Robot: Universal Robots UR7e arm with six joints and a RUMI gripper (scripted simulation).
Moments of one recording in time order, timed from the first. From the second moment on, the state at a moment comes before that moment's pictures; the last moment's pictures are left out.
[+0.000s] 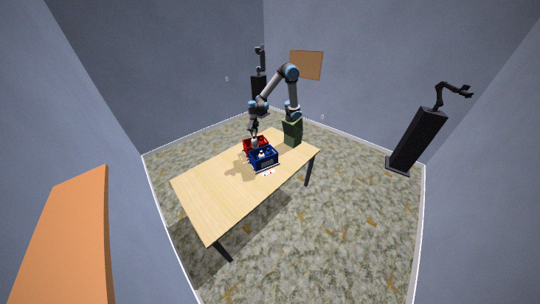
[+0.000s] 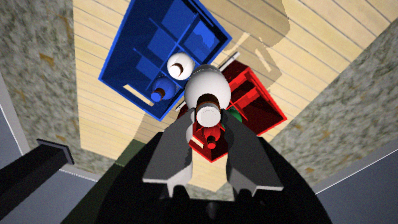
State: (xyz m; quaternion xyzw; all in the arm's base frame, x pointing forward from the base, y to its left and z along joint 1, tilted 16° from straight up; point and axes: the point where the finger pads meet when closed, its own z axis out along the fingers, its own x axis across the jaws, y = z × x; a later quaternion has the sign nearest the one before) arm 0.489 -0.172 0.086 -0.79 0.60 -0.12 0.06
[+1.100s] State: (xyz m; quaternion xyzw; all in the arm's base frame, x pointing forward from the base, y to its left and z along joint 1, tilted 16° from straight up) arm 0.537 -0.141 0.098 -0.79 0.60 -0.12 0.06
